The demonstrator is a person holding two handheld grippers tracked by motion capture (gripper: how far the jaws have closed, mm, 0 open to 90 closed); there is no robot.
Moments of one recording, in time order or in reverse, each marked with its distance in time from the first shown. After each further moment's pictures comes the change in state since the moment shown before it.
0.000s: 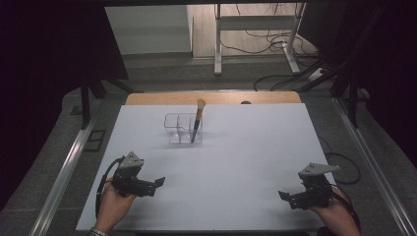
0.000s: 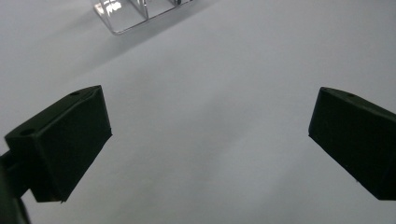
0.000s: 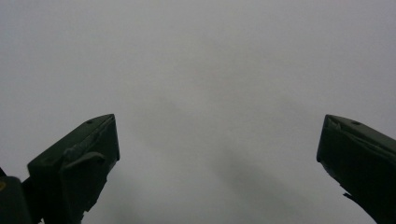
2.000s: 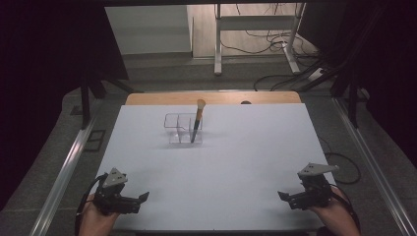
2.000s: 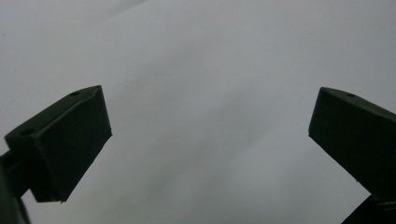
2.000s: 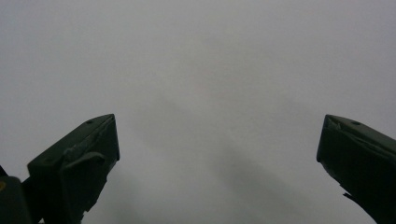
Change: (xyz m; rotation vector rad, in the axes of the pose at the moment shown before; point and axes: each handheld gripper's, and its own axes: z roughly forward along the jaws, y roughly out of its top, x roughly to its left) left arm -0.002 -0.043 -0.032 0.053 0.092 -0.012; right arm 0.000 0.000 0.001 0.009 0.002 -0.010
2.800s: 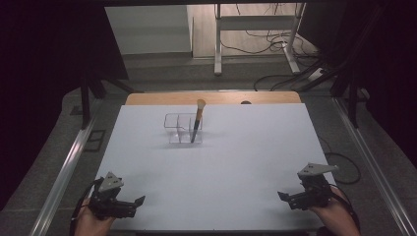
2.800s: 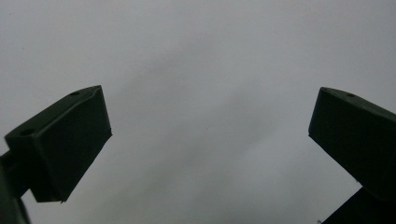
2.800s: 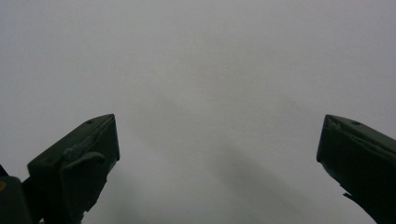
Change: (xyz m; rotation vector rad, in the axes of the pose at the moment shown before) left arm 0.002 -0.012 -0.005 0.022 0.014 -0.015; right arm 0.000 0.000 0.000 0.004 0.000 -0.006
